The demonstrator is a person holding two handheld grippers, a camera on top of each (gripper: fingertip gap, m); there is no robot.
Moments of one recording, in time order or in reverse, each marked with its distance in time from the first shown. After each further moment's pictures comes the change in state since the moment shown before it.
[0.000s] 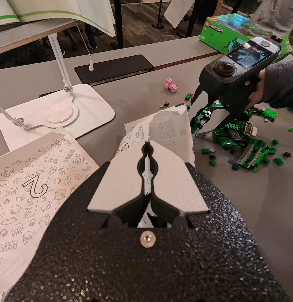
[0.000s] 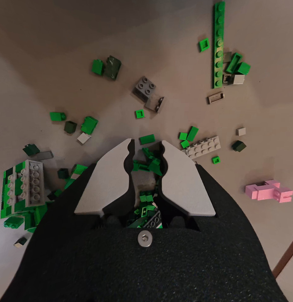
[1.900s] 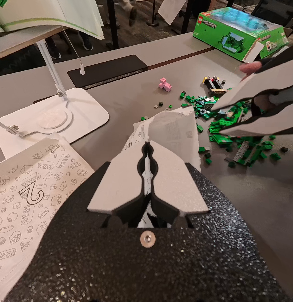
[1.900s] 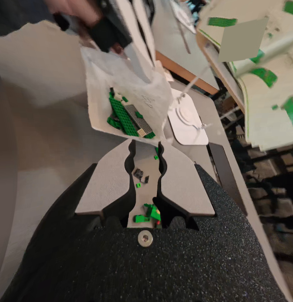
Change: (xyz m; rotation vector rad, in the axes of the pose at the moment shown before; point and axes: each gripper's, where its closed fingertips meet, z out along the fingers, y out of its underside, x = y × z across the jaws) left arm 0.013 -0.003 0.002 -0.008 0.017 0.044; right arm -0.046 -0.096 -0.110 0.726 0.514 -0.134
